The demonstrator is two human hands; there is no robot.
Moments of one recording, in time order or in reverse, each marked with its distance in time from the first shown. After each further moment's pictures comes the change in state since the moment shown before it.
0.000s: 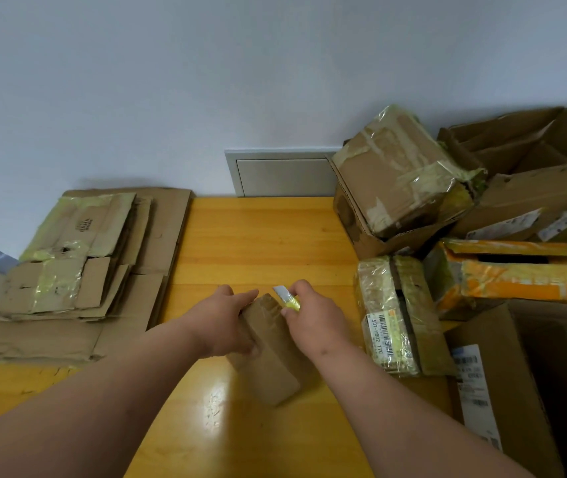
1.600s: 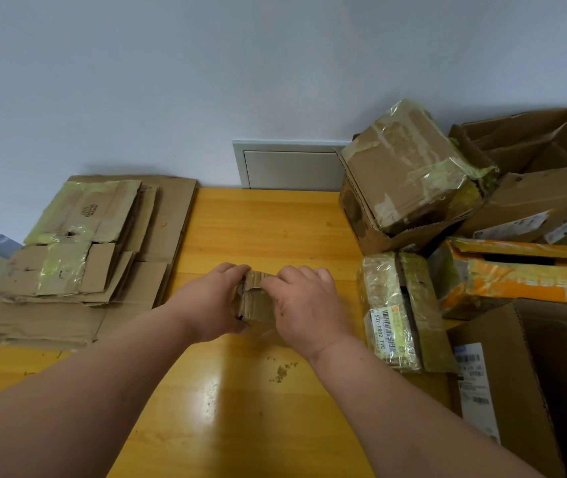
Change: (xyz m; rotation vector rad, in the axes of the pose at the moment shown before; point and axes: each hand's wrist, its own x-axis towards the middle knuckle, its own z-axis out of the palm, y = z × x) left_hand -0.003 -0.019 -0.005 0.035 0.260 0.088; right_hand -0.022 -0.031 -0.014 -0.323 0.212 -0.532
